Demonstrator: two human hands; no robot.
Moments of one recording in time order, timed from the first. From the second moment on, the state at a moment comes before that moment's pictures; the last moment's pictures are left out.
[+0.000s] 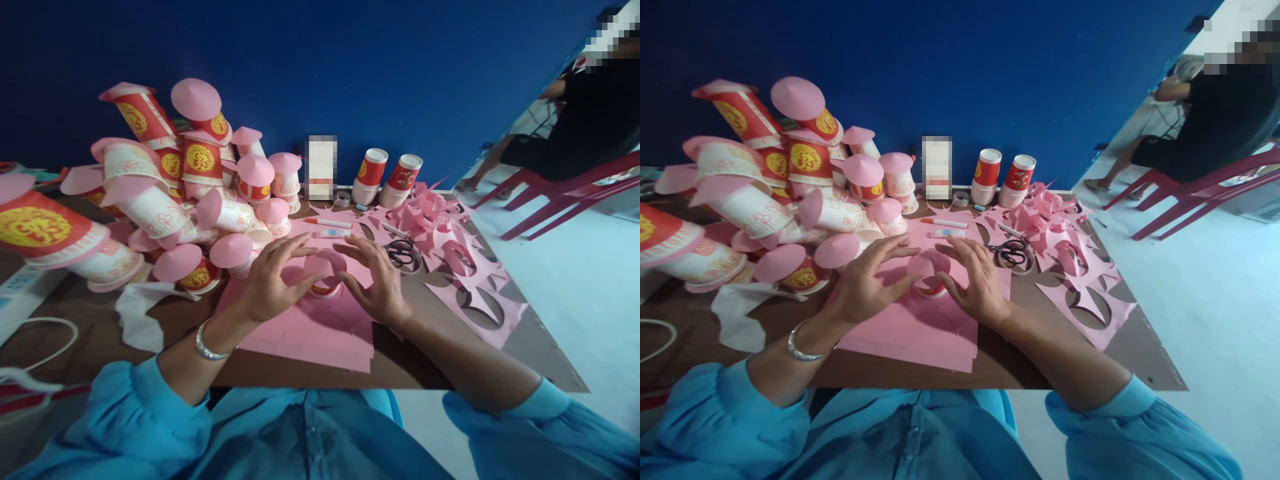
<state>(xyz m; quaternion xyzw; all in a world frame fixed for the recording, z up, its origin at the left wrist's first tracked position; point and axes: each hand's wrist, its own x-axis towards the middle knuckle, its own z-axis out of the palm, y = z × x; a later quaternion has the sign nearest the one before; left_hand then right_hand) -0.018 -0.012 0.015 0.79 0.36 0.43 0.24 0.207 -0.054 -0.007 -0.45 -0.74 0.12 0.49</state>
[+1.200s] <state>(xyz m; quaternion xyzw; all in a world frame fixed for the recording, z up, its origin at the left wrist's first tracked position) 0.006 0.011 -0.012 0.50 0.43 0.41 0.63 0.195 -0.019 -0.029 -0.44 -0.46 0.53 0.56</state>
